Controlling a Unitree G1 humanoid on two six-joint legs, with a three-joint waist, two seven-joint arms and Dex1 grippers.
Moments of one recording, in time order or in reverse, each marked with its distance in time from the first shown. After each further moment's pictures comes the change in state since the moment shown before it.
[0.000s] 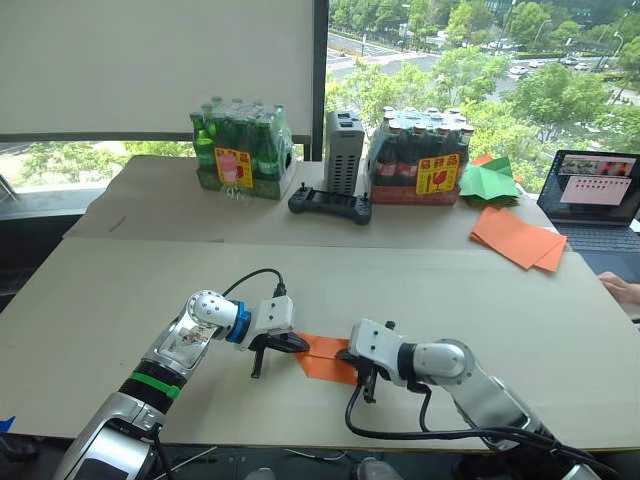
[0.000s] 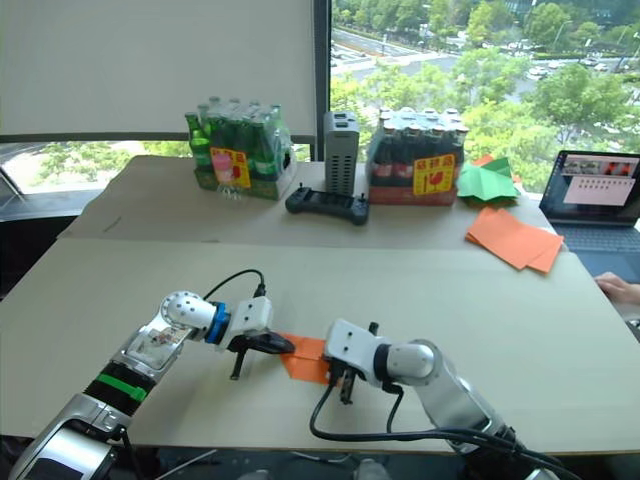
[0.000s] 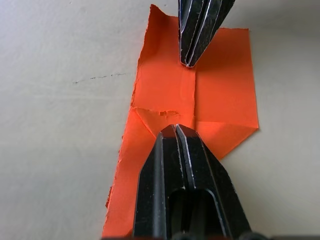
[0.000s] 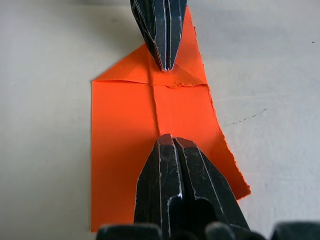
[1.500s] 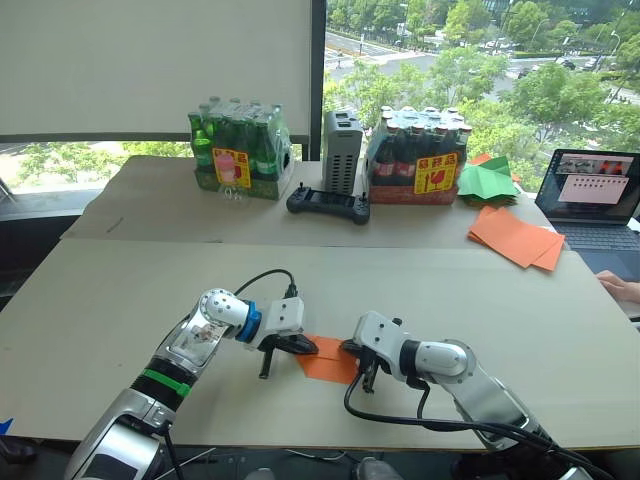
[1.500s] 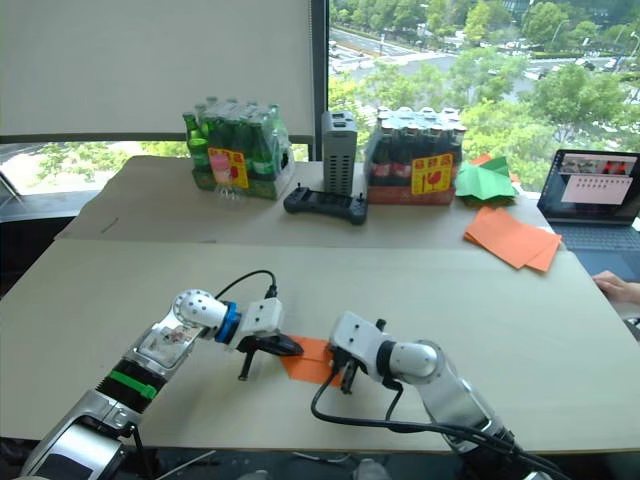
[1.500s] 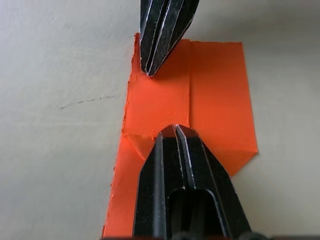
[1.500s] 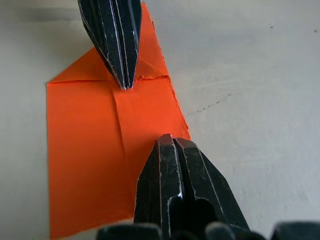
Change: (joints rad) left arm -0.023 -0.047 -0.025 -0.010 0.020 0.032 -0.018; right arm -0.007 0.049 -0.031 0.031 0.009 -0.003 -0.073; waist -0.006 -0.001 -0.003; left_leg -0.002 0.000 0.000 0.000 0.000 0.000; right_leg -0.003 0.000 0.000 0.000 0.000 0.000
